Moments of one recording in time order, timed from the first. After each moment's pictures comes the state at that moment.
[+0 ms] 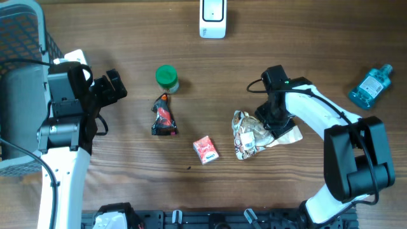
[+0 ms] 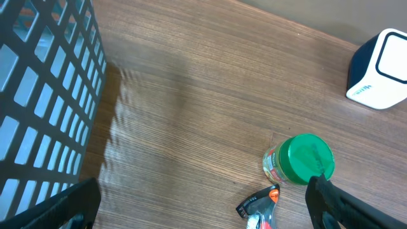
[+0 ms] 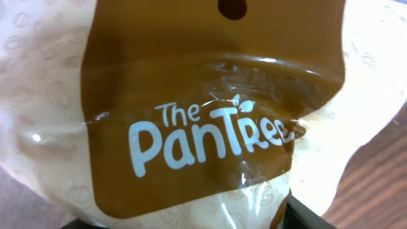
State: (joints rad) left arm 0.09 1.14 1.03 -0.62 -0.05 -0.25; right arm 0.26 1.81 1.05 -0.86 -0.03 1.24
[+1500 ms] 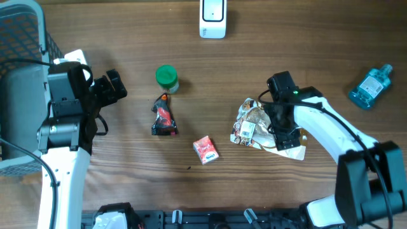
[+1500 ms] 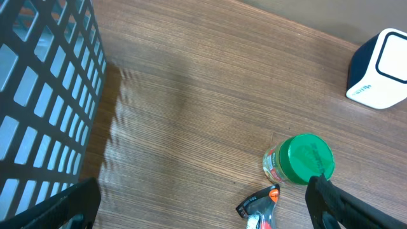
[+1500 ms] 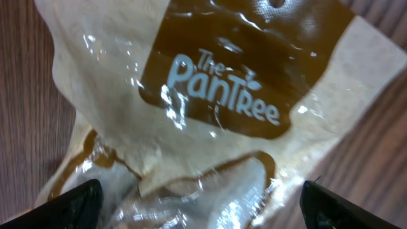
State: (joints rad) left arm 0.09 1.14 1.03 -0.62 -0.05 -0.25; right arm 0.26 1.65 0.95 -0.85 0.07 1.59
